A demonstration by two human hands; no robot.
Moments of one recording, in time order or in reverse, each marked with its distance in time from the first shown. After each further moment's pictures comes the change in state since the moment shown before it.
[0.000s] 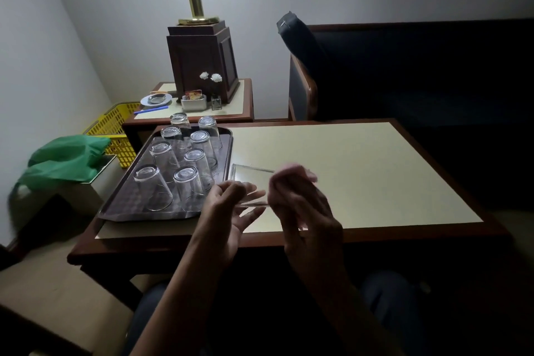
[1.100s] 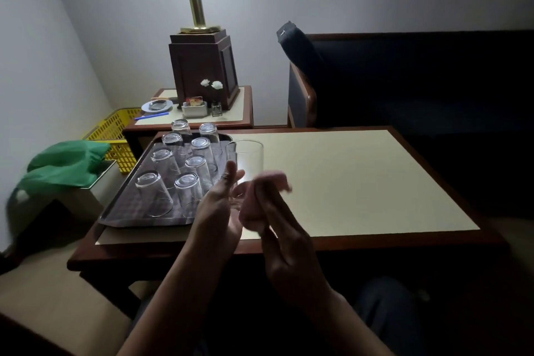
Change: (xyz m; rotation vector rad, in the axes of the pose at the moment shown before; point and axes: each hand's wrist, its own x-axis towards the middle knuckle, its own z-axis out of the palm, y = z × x) left_hand 0.009 0.017 0.006 -0.019 0.032 -0.089; right_hand -0.004 -0.023 0.010 0.297 -0.280 0.041
